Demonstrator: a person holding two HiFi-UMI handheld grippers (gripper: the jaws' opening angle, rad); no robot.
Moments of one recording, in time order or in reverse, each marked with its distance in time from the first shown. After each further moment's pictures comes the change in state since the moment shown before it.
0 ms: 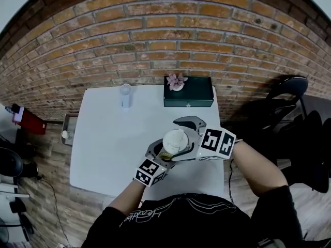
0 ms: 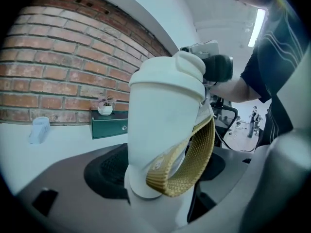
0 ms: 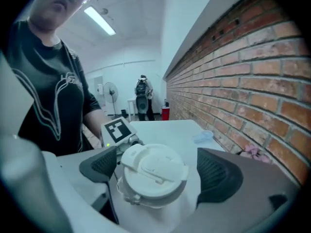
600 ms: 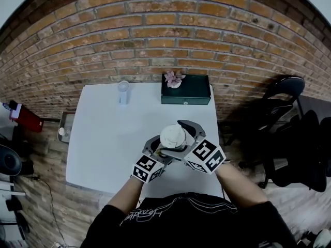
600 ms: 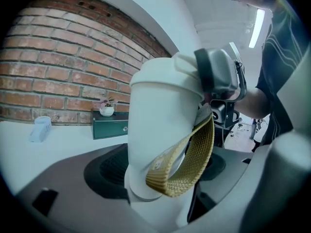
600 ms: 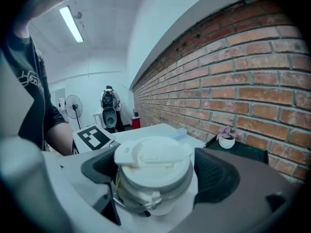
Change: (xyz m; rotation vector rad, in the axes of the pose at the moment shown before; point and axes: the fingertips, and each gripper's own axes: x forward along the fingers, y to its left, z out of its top) left arm 0.000 0.000 0.000 -0.010 -0.027 0.015; right arm 0.005 -0.011 -0.015 0.247 -0.142 -0.370
